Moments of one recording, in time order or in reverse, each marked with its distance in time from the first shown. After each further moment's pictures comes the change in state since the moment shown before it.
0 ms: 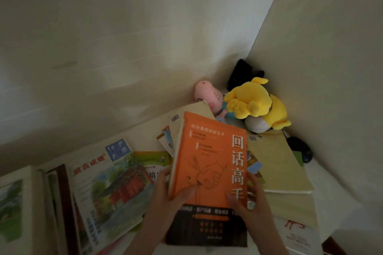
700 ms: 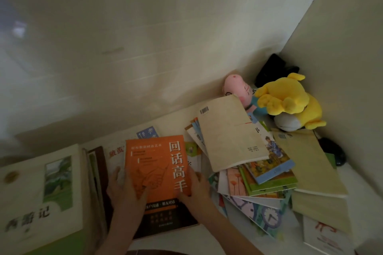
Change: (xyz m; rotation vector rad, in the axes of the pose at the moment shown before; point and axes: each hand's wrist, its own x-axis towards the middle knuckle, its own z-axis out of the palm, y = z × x) left_hand -0.001 -0.053 -0.135 0.733 0.528 -0.061; right_hand 0.004 0.015 0.178 -0.525 -0.437 -0.070
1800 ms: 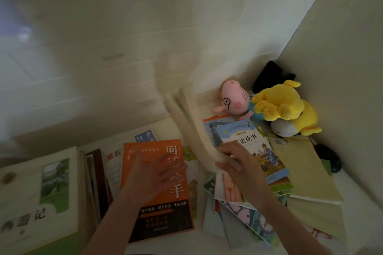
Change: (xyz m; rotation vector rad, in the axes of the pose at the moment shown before) left_hand 0.031 0.069 -0.002 -1.362 -0.703 -0.507; right_hand -0.013 -0.013 -0.131 0.027 0.295 -0.647
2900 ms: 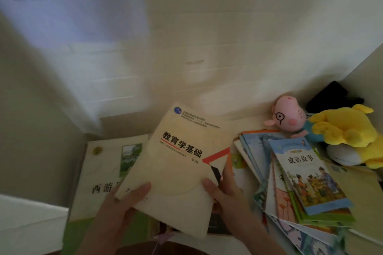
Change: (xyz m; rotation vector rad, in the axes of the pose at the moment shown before) left_hand -0.157 0.034 -0.095 0.212 0.320 0.541; right_hand -0.014 -0.084 0.139 0.885 -0.261 0.571
